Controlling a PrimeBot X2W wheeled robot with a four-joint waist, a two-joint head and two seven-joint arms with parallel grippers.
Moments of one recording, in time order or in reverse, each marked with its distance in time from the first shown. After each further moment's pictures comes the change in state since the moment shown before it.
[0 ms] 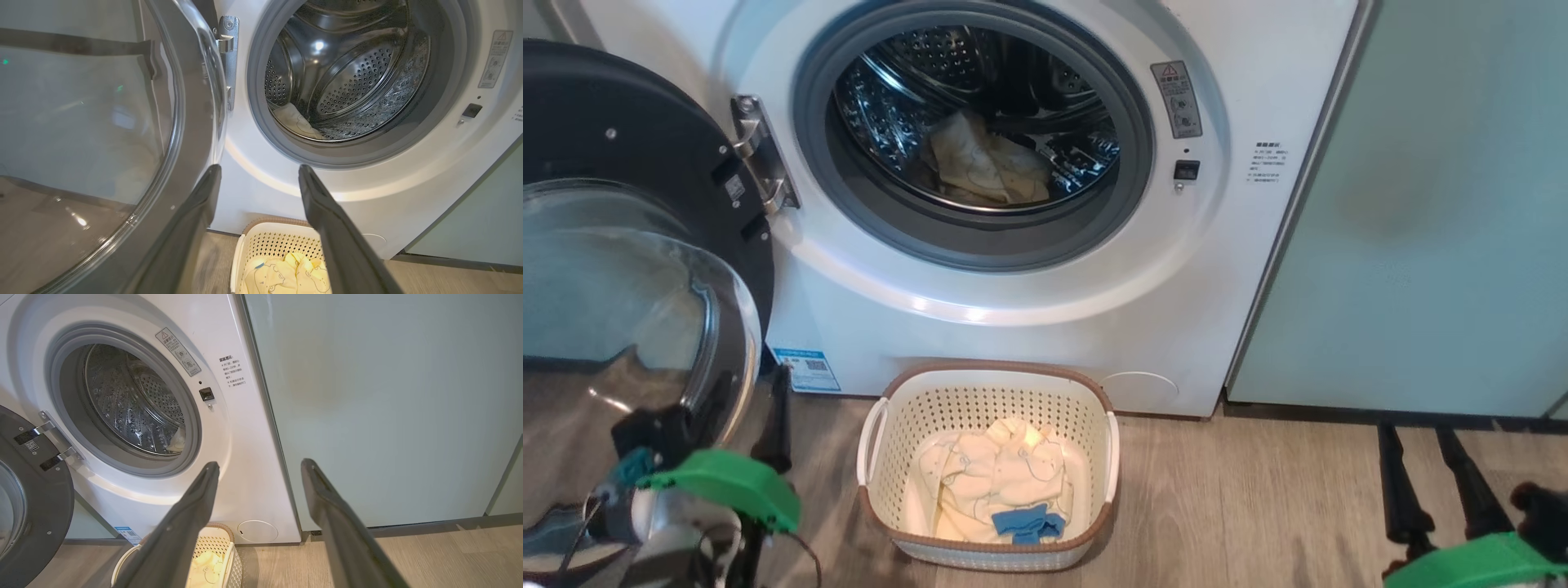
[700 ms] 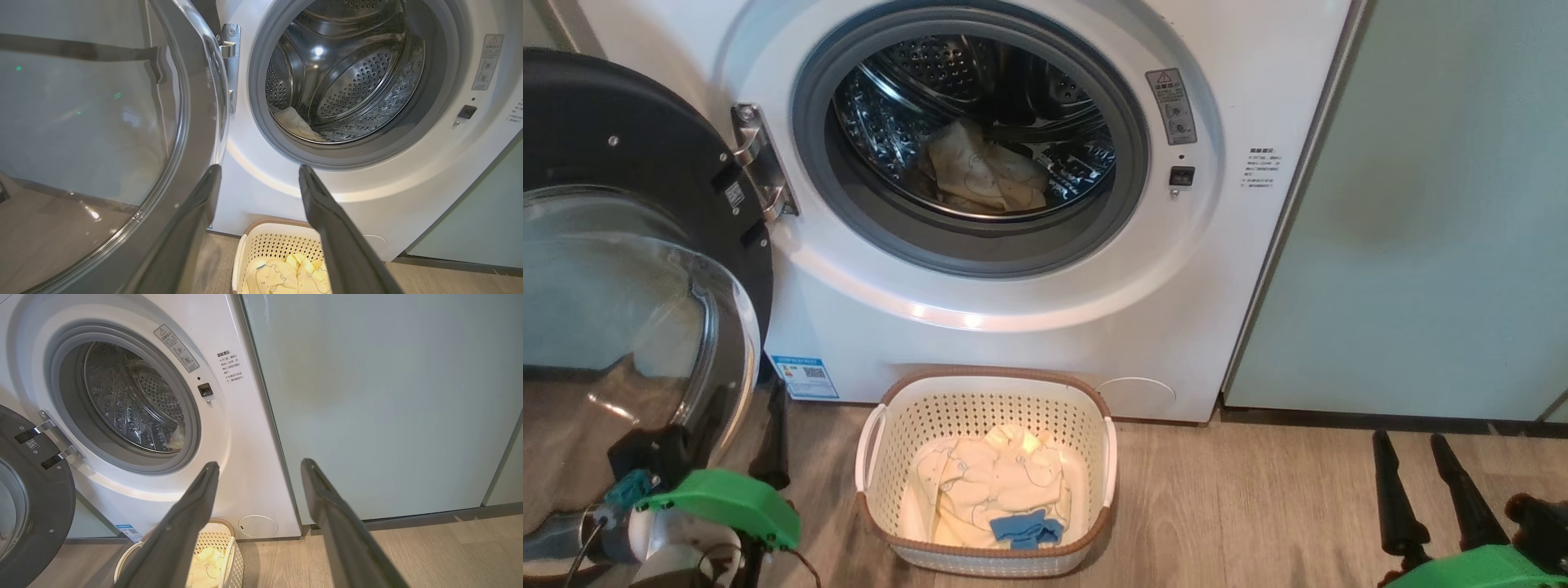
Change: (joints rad) left arm 0.081 -0.029 0.051 -0.075 0.046 0.002 0.000; right arm 0.036 0.012 -0.005 -0.002 0.000 0.000 0.000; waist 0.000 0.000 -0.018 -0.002
